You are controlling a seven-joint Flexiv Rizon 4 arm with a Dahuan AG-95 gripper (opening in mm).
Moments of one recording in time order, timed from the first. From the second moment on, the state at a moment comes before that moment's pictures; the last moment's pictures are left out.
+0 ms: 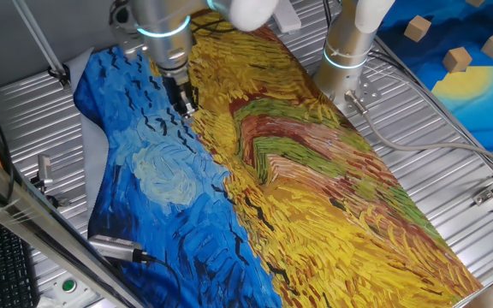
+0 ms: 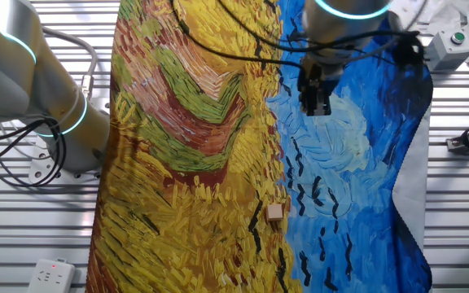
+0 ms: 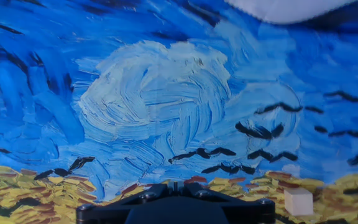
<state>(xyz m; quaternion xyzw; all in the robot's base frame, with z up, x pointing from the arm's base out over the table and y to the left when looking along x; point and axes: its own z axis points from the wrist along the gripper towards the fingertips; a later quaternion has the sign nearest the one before) 0.502 -0.001 0.165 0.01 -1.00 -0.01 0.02</state>
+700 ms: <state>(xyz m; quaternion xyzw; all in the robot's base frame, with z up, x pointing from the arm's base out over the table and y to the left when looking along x) 0.496 -0.012 0.169 -0.01 -1.00 -0.02 0.02</state>
